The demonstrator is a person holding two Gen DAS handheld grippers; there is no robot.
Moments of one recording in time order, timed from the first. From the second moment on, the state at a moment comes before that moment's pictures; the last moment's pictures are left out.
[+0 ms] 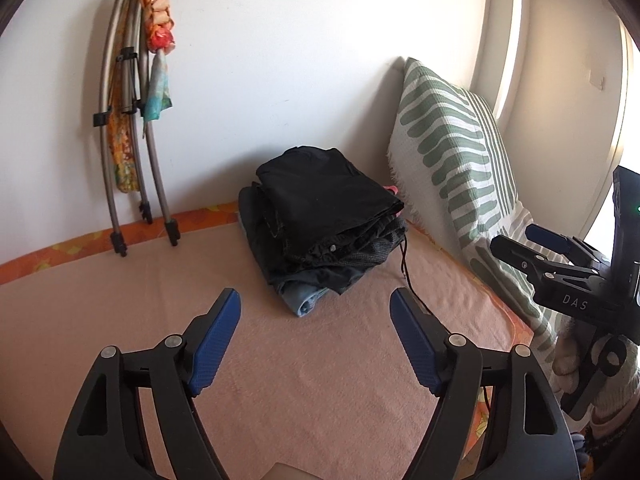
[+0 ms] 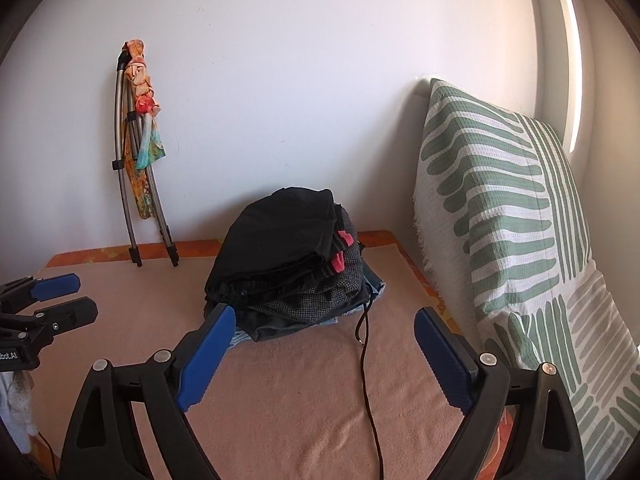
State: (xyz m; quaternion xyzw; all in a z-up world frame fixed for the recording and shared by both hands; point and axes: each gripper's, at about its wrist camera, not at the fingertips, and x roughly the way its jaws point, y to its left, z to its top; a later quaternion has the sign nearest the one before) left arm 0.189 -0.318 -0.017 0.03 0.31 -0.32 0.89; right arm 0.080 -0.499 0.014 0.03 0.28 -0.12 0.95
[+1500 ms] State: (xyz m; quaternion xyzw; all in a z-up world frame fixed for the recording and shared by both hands) left arm 0.160 -0.255 -0.073 0.03 0.32 -0.24 0.92; right arm 0.080 -0.438 -0.050 0.05 0.28 -0.09 0.95
